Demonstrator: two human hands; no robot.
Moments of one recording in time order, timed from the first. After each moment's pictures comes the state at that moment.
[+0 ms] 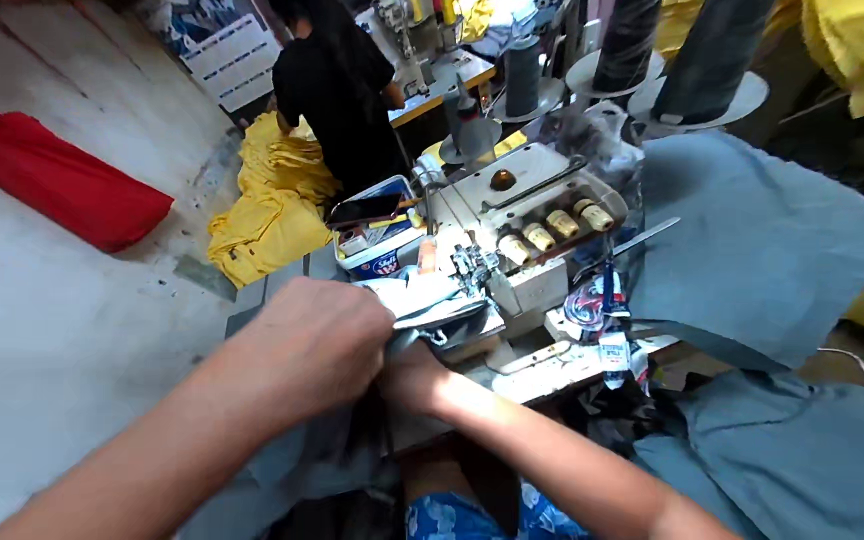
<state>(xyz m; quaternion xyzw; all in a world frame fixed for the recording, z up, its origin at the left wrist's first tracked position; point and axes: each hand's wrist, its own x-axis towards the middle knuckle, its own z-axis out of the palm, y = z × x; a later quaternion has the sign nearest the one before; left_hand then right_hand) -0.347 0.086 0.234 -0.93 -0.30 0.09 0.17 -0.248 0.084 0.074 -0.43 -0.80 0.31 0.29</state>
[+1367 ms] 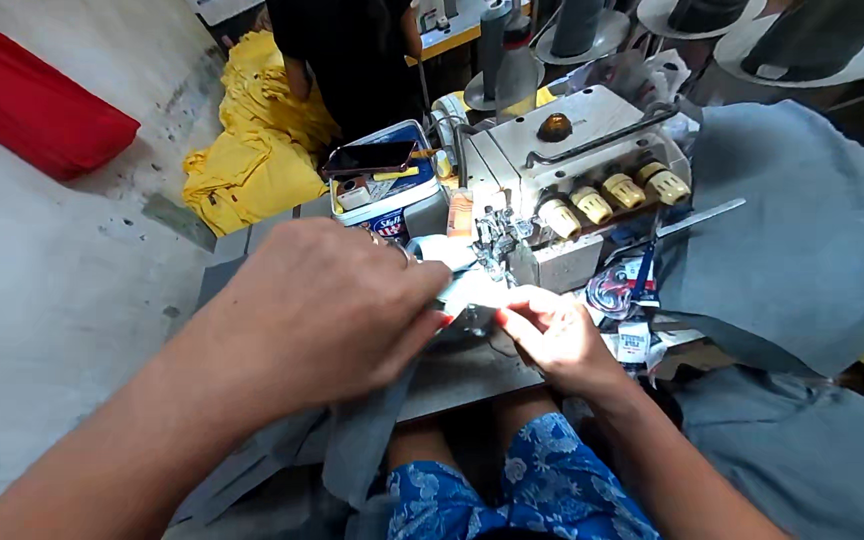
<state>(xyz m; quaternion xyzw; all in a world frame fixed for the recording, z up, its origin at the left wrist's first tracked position) -0.353 0.102 0.217 -0.96 -0.18 -0.08 0.18 -0.138 0.068 0.036 -0.39 -0.60 0.38 0.59</state>
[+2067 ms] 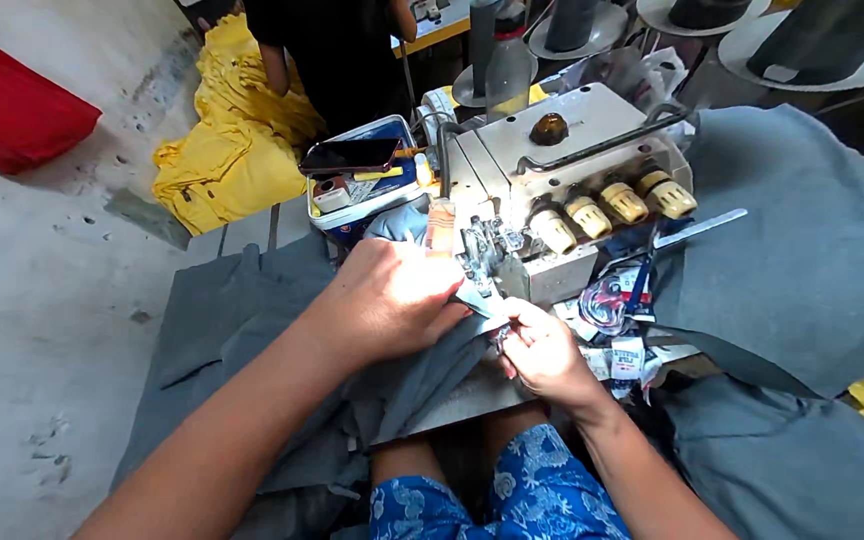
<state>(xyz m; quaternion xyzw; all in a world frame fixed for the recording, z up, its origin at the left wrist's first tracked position) -0.320 0.157 0.139 -0.97 -0.19 -0.13 0.13 -0.136 0.082 0.001 -0.37 -0.55 0.43 0.61</state>
